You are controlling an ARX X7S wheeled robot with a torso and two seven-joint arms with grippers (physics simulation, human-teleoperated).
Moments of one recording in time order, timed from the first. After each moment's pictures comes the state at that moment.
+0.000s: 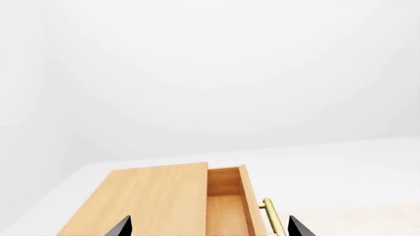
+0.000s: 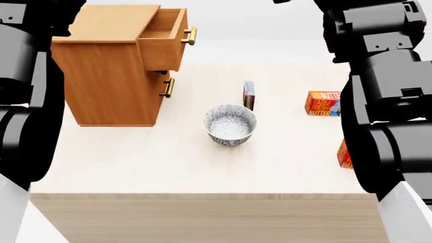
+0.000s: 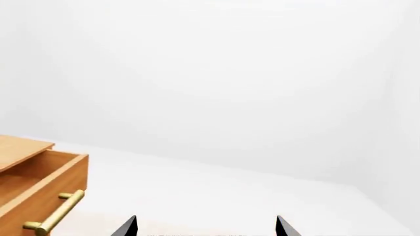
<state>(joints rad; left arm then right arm) -1.87 -0.12 0.21 -1.30 -0.10 -0.48 0.12 1.78 0.06 -0.19 1.30 0.02 0.33 -0.08</state>
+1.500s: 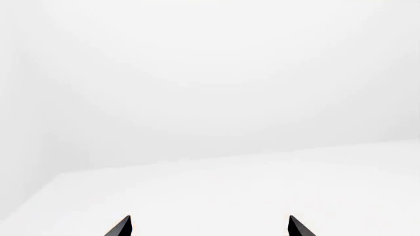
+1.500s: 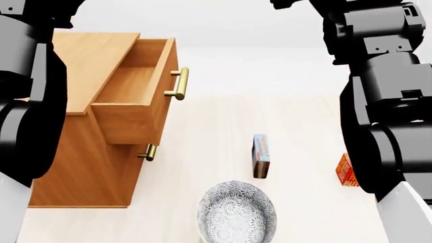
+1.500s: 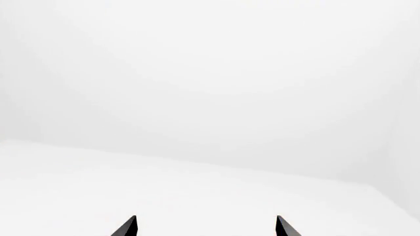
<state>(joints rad) -1.90 -0.09 0.17 -1.30 -0.07 -0.52 0.14 1.77 0.07 -0.16 1.31 0.01 0.36 -0.08</state>
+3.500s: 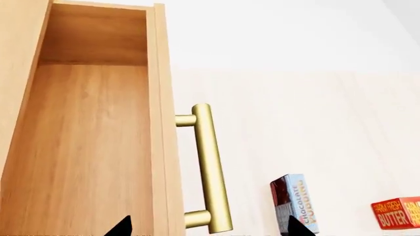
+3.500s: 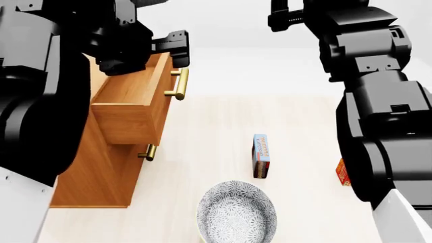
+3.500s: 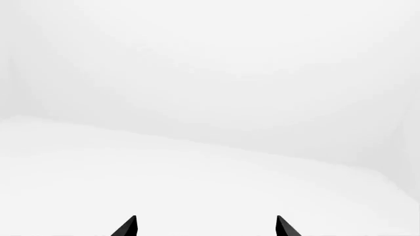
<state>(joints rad) -1.90 -0.02 -0.06 -1.31 -0.01 -1.33 0.20 1.70 0.08 -0.17 1.31 0.01 0.36 -0.12</state>
